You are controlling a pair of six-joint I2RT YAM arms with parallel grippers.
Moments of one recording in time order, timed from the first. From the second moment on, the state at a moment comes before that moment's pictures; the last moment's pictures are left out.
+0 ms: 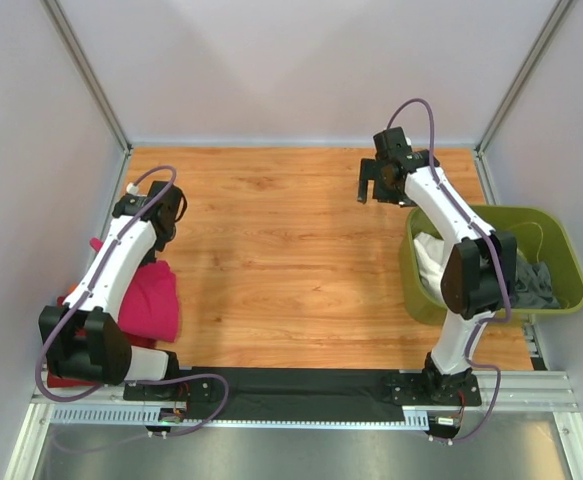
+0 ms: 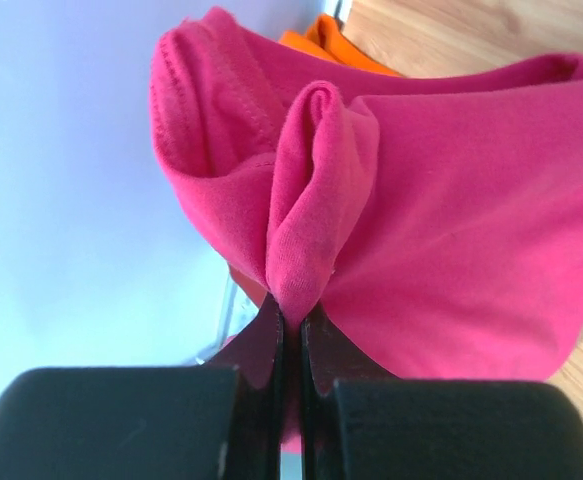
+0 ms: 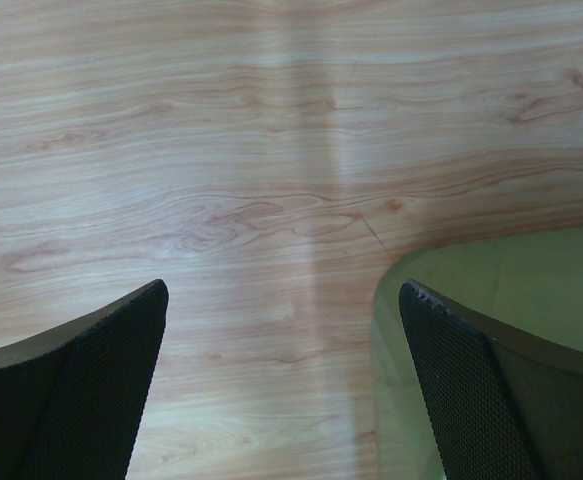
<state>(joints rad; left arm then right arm) -0.12 1.36 1.20 -1.28 -0.82 -0.25 0.28 1.84 1.67 -0.86 0.21 0.35</state>
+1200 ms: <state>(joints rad) 0.02 0.52 0.64 -1.06 -0.98 0.20 0.29 1.88 1.64 -0.83 0.36 0.30</state>
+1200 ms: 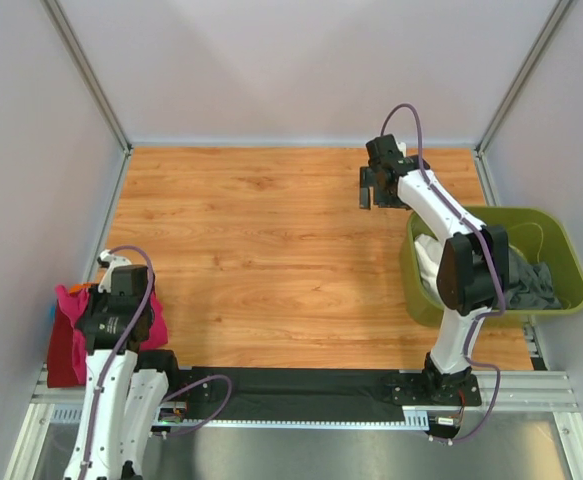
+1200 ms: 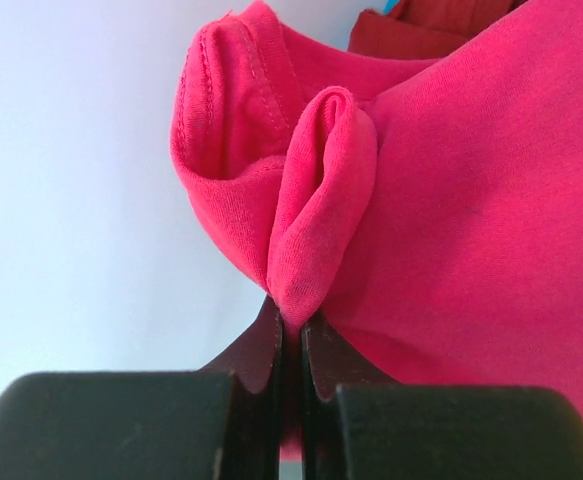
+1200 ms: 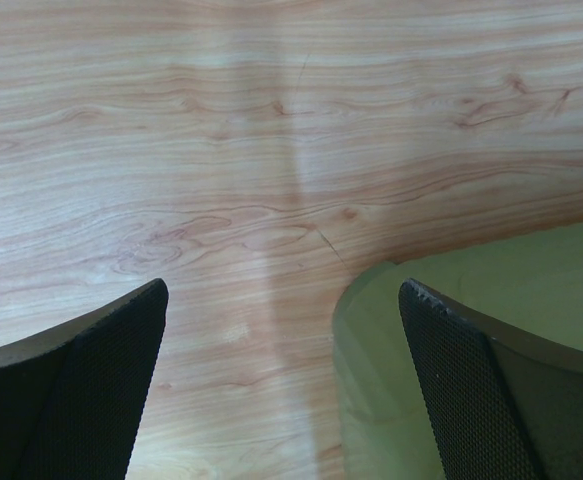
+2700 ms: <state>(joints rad) 0.27 0.79 1.11 -0.71 0.05 -0.16 0.35 1.43 1.67 -0.72 0.09 0.34</state>
